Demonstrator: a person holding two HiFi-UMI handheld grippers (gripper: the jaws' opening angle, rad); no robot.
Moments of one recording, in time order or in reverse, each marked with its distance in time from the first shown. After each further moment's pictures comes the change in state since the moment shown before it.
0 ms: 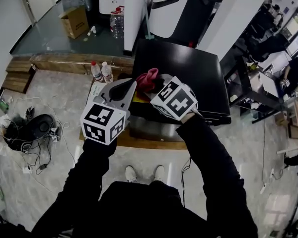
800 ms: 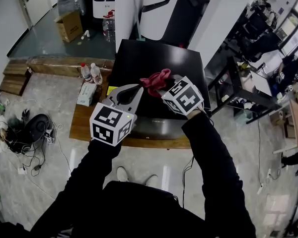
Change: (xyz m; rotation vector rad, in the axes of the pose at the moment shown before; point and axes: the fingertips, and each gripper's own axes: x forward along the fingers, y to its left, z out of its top) left arm 0.034 -0.110 -0.002 0.000 0.019 -0.061; right arm -0.083 -0.050 -0.095 0.070 0.051 -0.101
